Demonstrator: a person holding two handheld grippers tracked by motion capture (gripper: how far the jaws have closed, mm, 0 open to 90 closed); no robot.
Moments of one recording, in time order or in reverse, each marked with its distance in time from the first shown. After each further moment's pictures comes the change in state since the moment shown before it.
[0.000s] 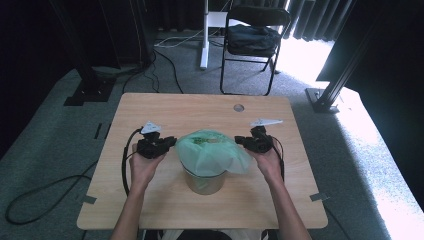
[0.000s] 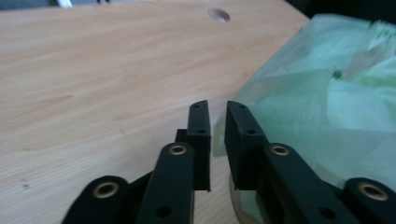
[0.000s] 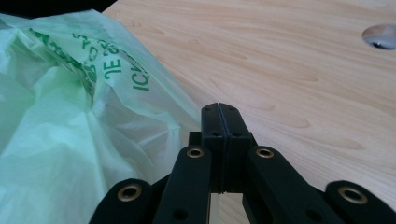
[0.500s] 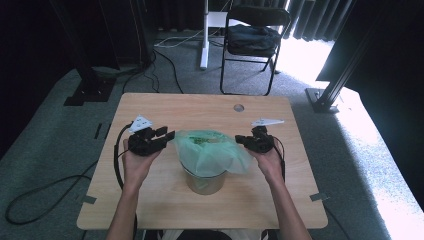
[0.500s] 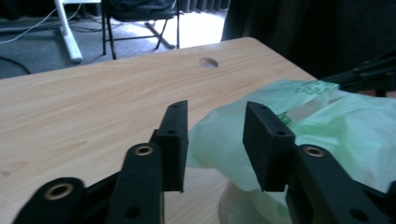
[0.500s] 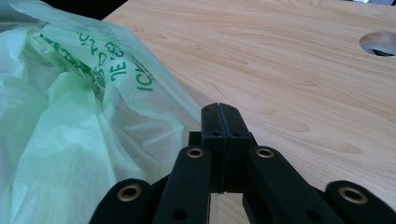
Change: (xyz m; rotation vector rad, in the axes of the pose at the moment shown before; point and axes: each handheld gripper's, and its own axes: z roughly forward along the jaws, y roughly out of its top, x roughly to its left) left arm -0.014 0.022 -0.036 -0.133 -0.017 0.058; right arm 0.002 0.001 -0.005 -0.017 0.003 -0.005
